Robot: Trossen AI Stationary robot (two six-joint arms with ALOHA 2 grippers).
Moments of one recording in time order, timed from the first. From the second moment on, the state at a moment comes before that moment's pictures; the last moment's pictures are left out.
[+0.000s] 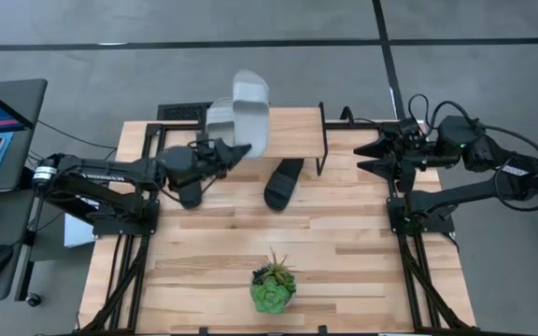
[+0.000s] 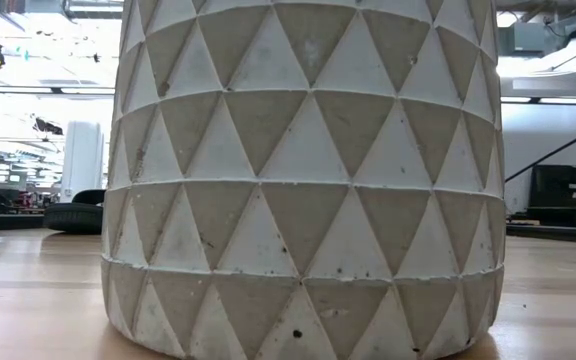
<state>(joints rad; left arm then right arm) 0.00 1.16 0.95 0.15 -0.51 -1.38 -0.03 0.75 1.18 -0.55 -0.04 0.47</state>
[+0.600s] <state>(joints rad) -0.07 1.31 0.92 0.31 -0.64 -1.44 -0.08 0.74 1.18 -0.61 -0.05 0.46</state>
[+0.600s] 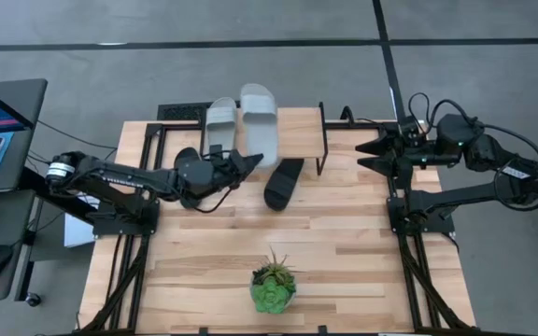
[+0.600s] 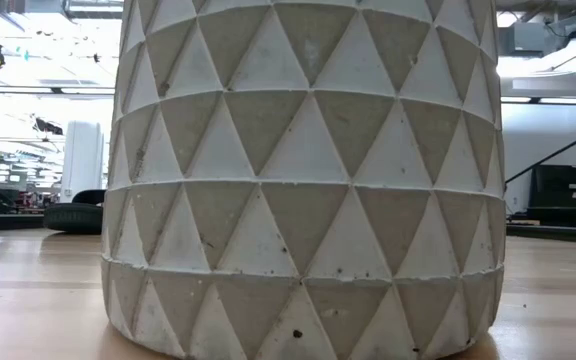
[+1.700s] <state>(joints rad) -0.21 1.46 0.77 0.62 -0.85 -1.51 -0.17 0.70 1.18 -0.71 -0.05 0.43</state>
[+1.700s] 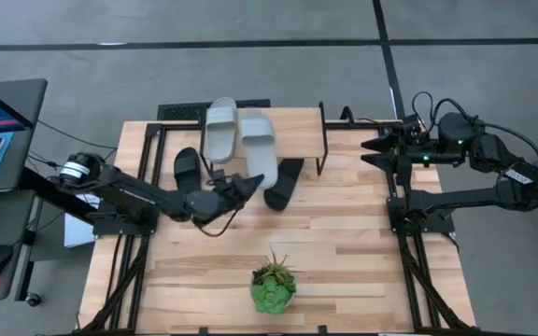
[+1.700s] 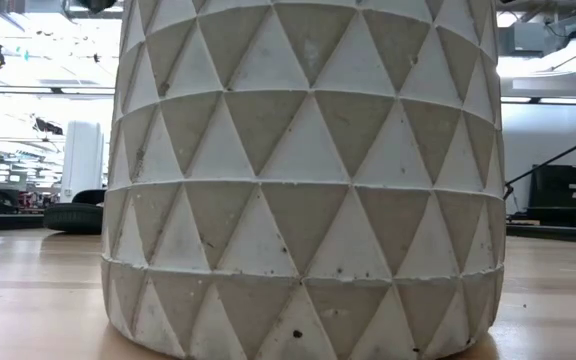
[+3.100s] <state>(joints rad) -0.11 1.46 0.44 1.11 -0.58 -1.37 -0.17 0.73 1.18 -0.70 0.05 0.53</state>
